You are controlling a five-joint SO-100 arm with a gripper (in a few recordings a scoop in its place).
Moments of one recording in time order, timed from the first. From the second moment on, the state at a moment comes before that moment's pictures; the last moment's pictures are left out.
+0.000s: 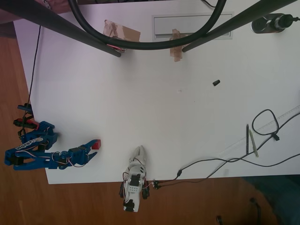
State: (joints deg) arm 16.1 112.6 137.3 28.3 -96.0
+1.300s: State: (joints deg) arm -3.3 75.7 85.8 46.7 -66.6
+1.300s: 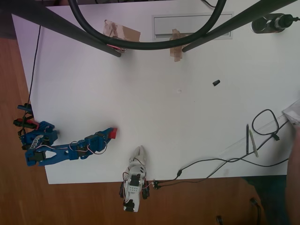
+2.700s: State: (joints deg) arm -5.9 73.7 75.6 54.2 -47.9
